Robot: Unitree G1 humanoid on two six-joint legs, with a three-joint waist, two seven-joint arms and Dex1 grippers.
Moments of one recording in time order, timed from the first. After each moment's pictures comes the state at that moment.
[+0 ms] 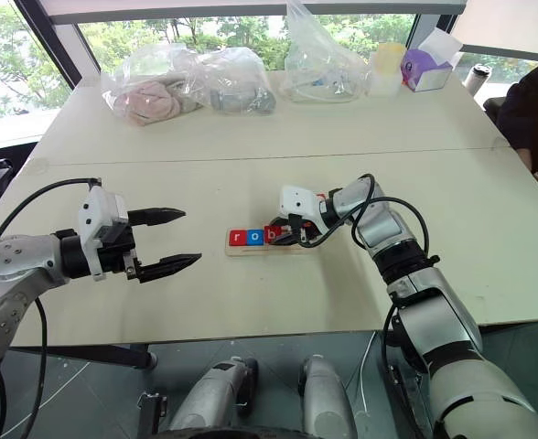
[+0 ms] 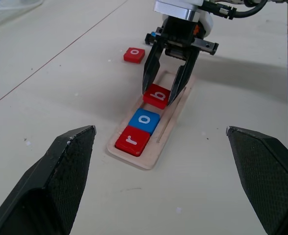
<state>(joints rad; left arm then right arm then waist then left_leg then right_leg) -0.16 0.82 0.18 -0.51 -0.60 0.60 -0.91 -0.86 -0.45 0.34 0.55 -0.03 0.05 1.32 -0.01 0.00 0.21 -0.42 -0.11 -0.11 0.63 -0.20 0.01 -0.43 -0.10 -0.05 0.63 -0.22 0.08</state>
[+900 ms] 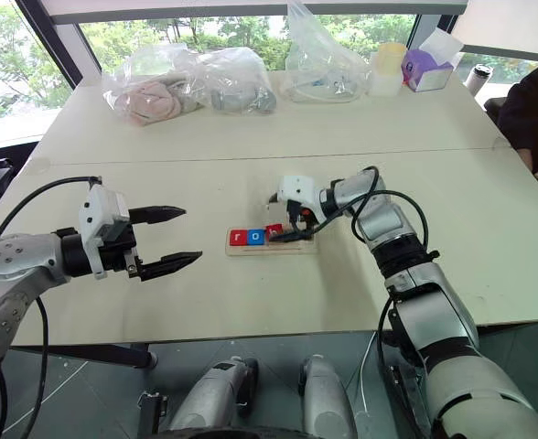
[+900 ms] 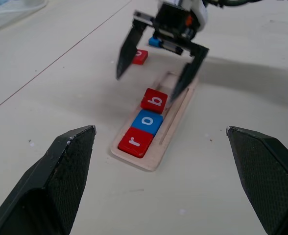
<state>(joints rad) -0.17 0.82 0.17 -0.51 -0.60 0.60 -0.89 -0.92 -0.43 0.25 0.57 -0.02 0.06 1.17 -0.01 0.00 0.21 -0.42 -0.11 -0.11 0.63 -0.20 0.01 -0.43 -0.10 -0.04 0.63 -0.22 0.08</state>
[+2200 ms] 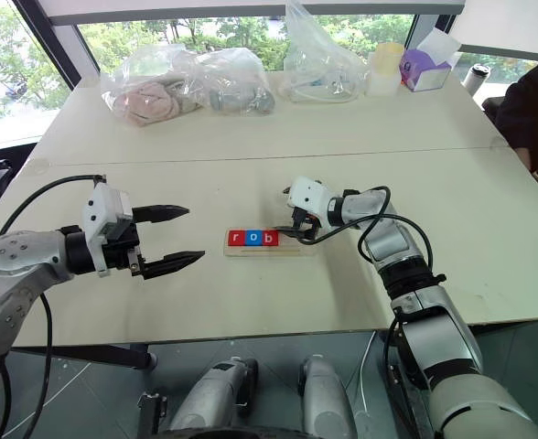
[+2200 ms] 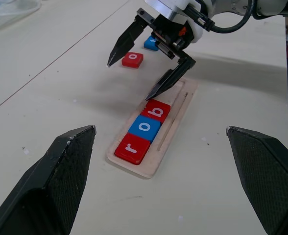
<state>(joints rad) -0.19 0.82 0.15 -0.49 -0.60 0.59 -0.91 -0.75 -0.44 0.23 0.47 -0.09 -0.01 0.96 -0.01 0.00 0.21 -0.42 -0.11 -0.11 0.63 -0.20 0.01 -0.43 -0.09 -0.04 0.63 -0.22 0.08</state>
